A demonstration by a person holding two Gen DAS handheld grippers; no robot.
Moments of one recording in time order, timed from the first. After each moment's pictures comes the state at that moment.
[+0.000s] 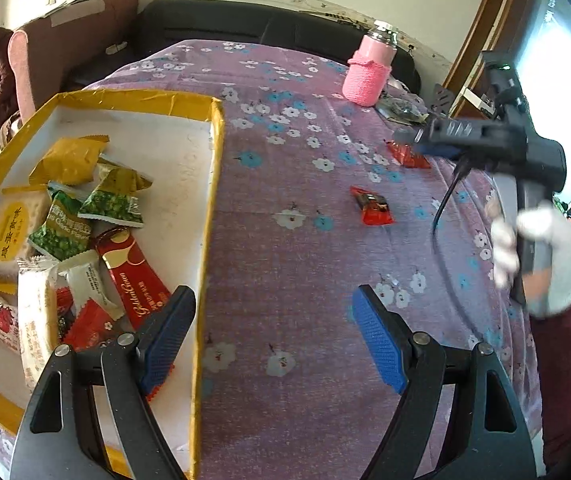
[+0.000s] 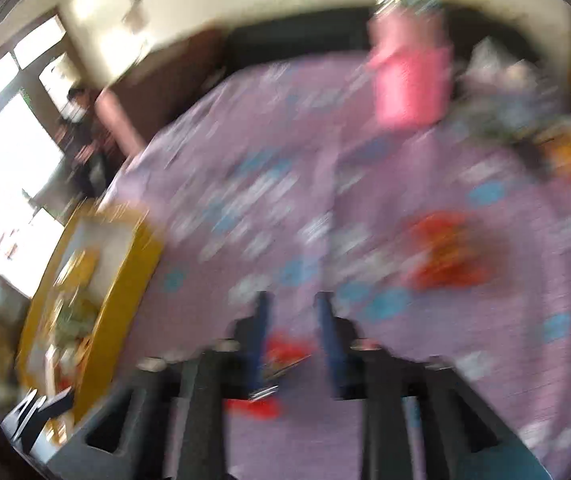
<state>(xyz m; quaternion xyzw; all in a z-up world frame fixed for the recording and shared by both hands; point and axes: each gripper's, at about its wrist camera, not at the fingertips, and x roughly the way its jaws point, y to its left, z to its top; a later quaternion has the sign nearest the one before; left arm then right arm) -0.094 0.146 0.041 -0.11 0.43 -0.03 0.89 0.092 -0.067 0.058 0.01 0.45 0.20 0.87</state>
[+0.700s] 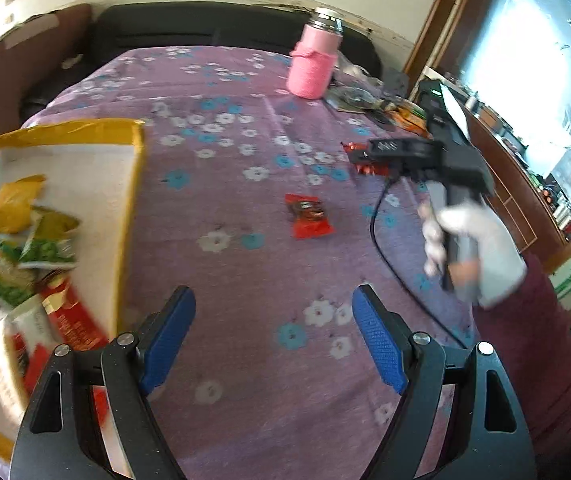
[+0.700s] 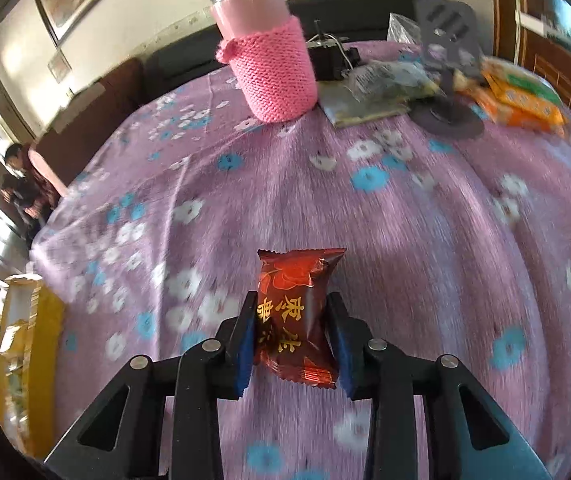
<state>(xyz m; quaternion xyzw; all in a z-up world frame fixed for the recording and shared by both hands) -0.059 0.103 0.056 -0.08 0.44 -0.10 0.89 0.128 -0.134 0.005 0.09 0.48 0.11 0.87</state>
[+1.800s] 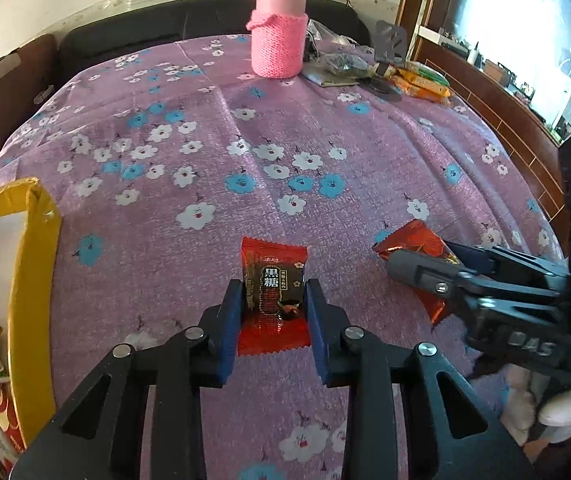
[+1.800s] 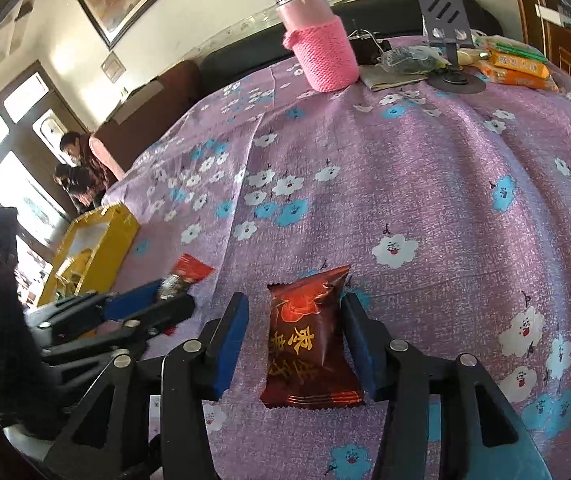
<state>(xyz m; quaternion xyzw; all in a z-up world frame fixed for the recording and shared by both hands) 0.024 0.040 0.021 0.00 0.45 -0.10 0.89 0.031 -0.136 0.002 0.09 0.45 0.20 0.87</state>
